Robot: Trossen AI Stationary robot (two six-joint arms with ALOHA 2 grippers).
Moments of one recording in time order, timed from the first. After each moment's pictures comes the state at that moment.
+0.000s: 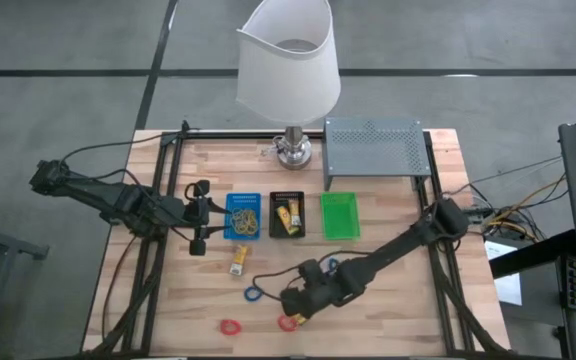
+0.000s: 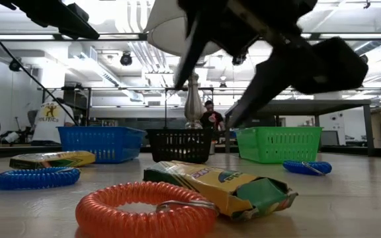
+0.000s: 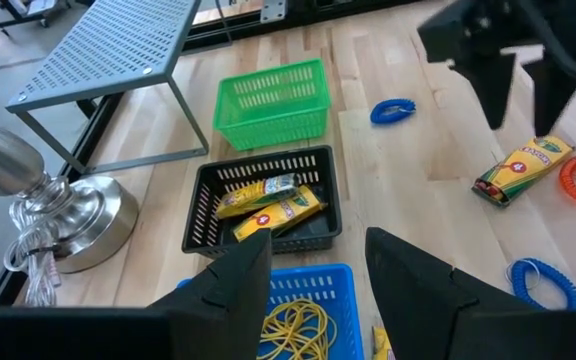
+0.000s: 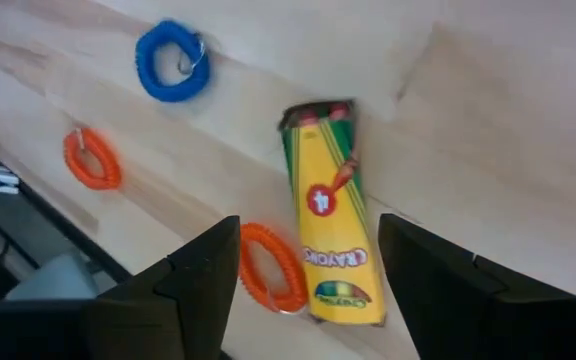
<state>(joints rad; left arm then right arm) -0.31 0.78 0.68 -0.48 -0.35 0.02 0.50 2.05 1.52 -0.52 0.18 1.72</state>
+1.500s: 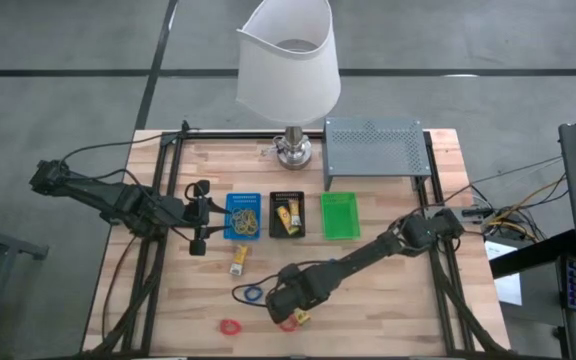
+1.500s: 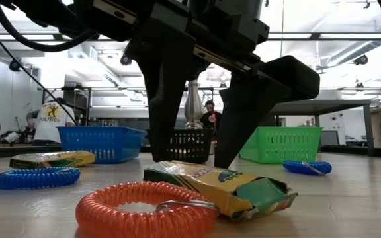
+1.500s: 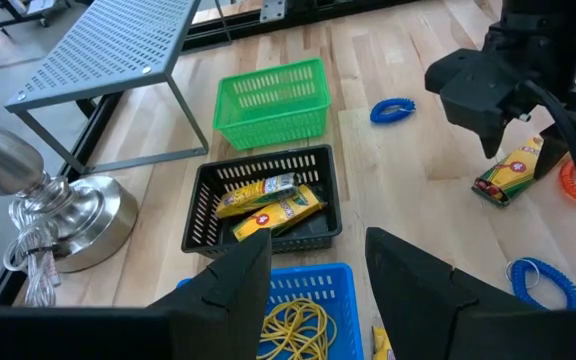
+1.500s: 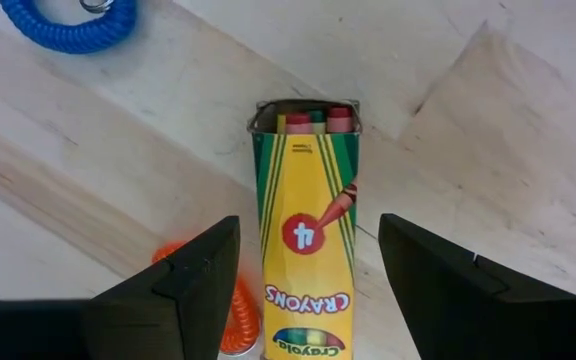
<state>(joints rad) -0.30 0.78 0.68 -0.48 -0.35 0.02 0.43 2.35 1.98 -0.94 0.02 1.51</state>
